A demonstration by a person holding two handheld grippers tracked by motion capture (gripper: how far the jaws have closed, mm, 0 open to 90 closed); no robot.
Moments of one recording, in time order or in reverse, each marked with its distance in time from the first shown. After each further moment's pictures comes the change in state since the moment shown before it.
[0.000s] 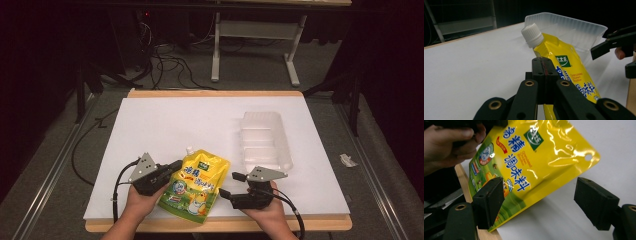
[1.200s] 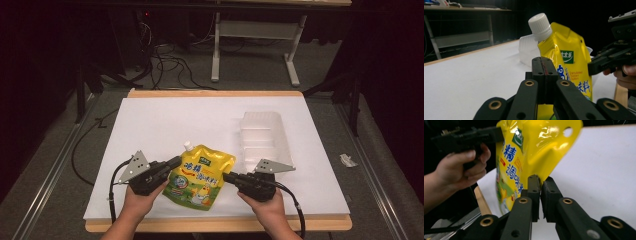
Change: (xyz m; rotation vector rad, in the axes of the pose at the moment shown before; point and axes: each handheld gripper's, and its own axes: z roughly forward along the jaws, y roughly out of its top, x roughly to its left) left arm -0.021 0.023 -0.007 -0.094 -0.077 -0.048; right arm -0.011 0.017 -0.013 -0.148 0.103 0.091
